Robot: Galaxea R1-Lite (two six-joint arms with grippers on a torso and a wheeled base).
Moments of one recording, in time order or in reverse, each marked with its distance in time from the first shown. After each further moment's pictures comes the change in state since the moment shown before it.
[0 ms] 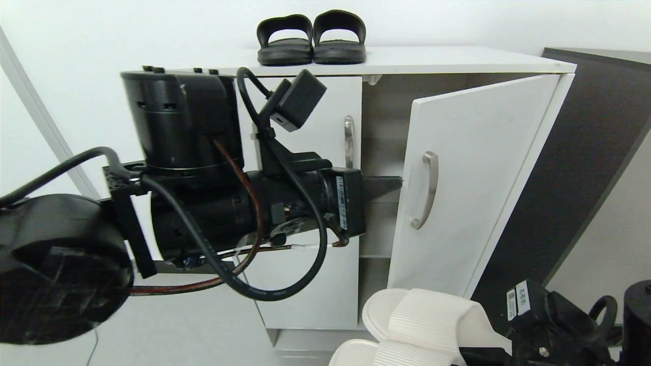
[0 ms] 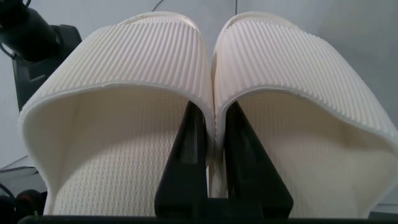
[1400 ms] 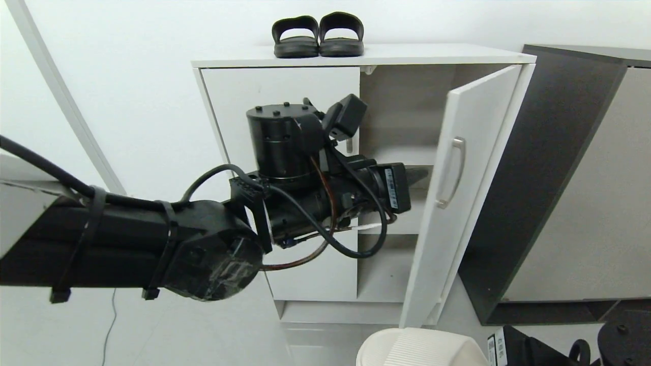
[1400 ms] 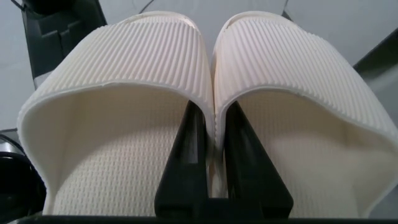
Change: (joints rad) left arm -0.013 0.272 -0.141 -0.226 0.018 -0.092; right arm 0.094 0.033 0.035 0.049 -0.011 -0.002
